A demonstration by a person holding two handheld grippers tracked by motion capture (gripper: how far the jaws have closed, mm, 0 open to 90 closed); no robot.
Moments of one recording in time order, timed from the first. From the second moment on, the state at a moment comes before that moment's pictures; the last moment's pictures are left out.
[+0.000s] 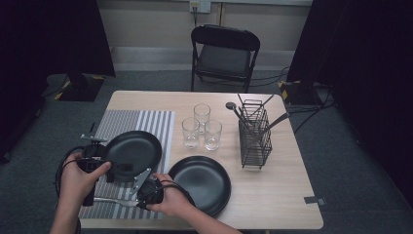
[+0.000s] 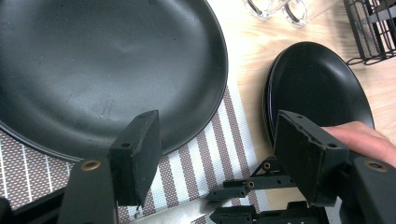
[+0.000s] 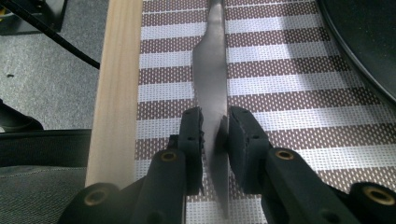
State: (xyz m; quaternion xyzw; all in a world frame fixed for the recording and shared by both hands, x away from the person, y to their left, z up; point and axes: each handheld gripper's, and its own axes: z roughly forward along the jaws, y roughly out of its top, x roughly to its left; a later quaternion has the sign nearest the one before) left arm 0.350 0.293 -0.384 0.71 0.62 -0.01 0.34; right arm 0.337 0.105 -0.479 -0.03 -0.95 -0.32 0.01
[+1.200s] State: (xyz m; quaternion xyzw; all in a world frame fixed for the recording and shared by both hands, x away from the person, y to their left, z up) left arm 0.353 0.289 -0.393 0.72 0.61 0.00 0.33; right arm 0.358 0.050 -0.429 -0.06 -0.94 -0.34 0.00
